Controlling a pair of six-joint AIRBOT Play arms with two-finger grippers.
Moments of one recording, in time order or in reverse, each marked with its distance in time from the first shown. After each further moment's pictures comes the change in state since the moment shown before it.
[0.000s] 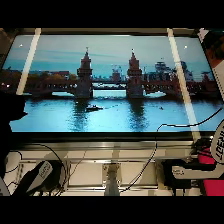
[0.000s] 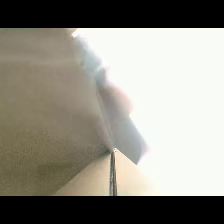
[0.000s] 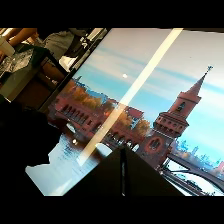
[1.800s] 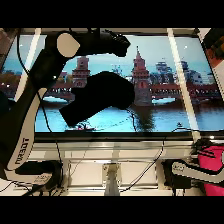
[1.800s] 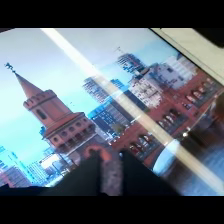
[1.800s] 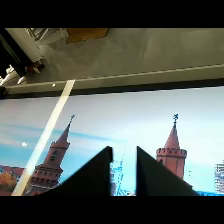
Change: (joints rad) left arm -1.160 -0.583 0.970 -0.441 -0.305 0.456; right arm -0.403 0.113 -0.050 -0.117 -0.056 -0.042
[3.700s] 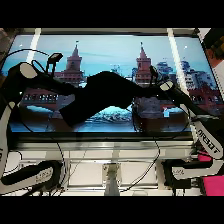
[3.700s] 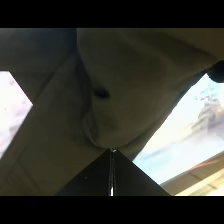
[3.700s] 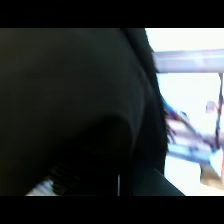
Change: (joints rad) left arm 0.483 0.248 -0.668 0.013 -0.374 0.085; right arm 0.499 -0.180 -0.976 0.204 -0.489 -0.128
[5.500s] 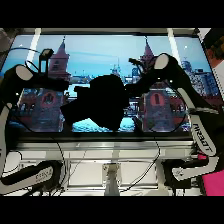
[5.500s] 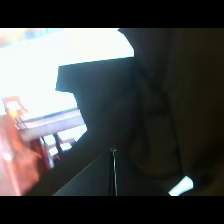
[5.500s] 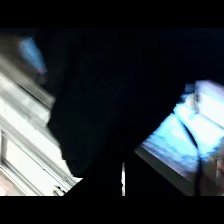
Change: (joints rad) left arm 0.066 0.011 -0.071 0.010 0.161 0.056; right arm 0.098 -0.058 0.458 -0.327 0.799 0.216
